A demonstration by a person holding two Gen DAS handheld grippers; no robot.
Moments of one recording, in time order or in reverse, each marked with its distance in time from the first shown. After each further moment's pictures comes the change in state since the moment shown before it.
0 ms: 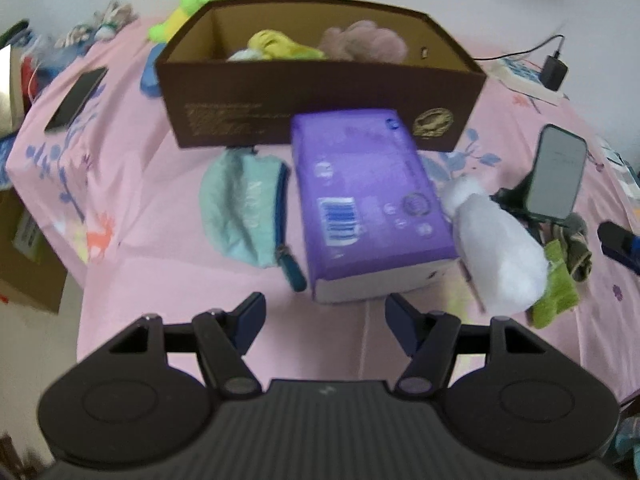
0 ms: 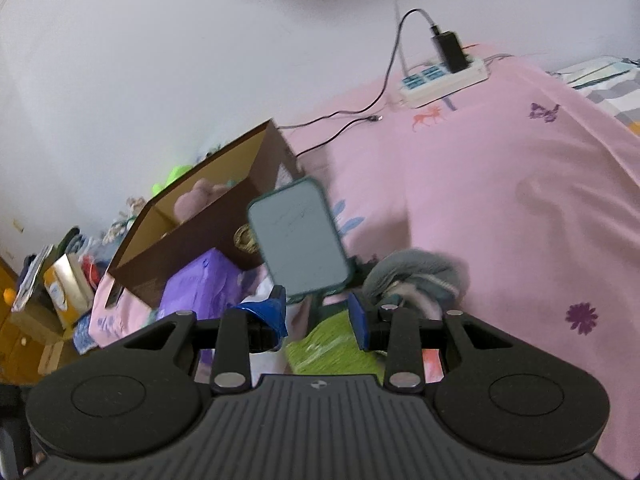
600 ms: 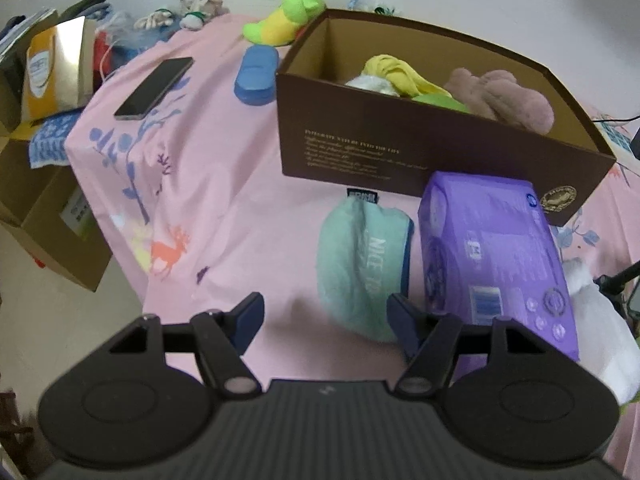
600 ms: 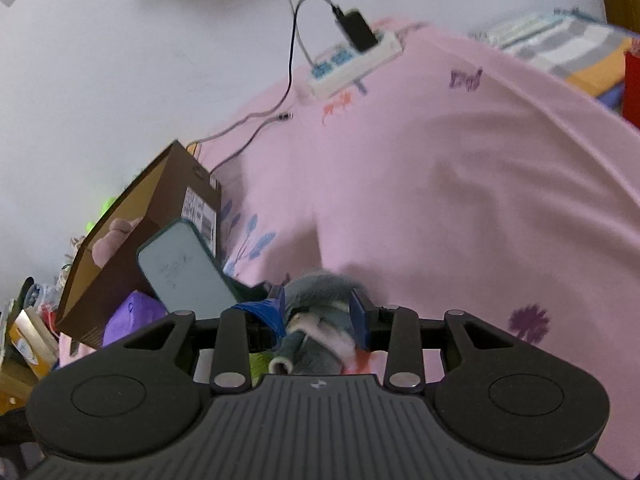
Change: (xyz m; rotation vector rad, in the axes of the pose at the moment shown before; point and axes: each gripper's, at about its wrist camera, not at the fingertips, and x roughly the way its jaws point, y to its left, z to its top) left arm 0.031 0.072 0.035 -0.176 -0.050 0.166; right arm 0.028 -0.043 0.012 0.189 0.070 -0.133
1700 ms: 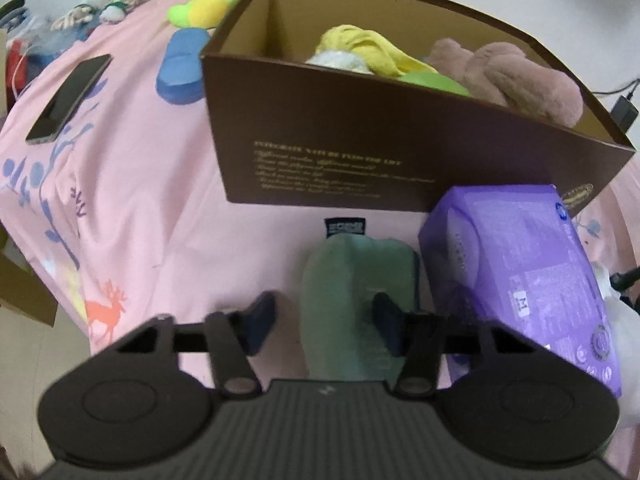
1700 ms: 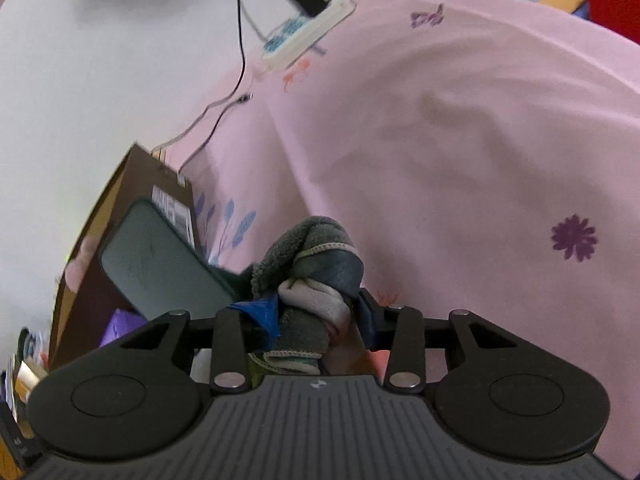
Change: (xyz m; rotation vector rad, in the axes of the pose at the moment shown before) left arm 0.073 0.010 0.036 0.125 0.064 -0.167; right arm 0.023 0.002 -0.020 0.191 -0.037 -0.060
